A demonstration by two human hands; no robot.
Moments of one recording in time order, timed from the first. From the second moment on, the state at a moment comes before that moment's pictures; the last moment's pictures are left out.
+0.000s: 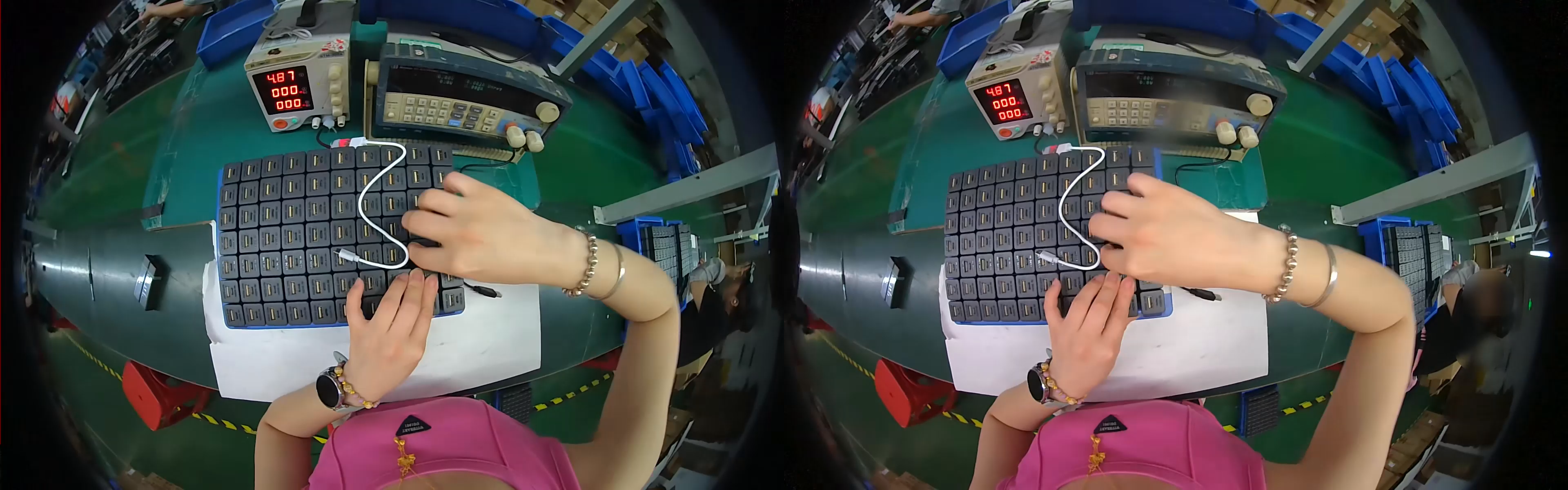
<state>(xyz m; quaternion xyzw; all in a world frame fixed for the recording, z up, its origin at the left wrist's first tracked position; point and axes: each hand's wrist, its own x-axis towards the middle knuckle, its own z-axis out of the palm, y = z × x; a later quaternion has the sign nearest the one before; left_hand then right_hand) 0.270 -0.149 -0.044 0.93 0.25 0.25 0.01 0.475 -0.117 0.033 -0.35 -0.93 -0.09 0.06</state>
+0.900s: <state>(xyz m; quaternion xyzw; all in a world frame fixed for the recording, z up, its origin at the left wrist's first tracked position) 0.263 -0.150 -0.040 0.92 0.24 0.29 -0.02 0.477 -0.080 0.028 -0.05 -0.99 -0.10 0.05</state>
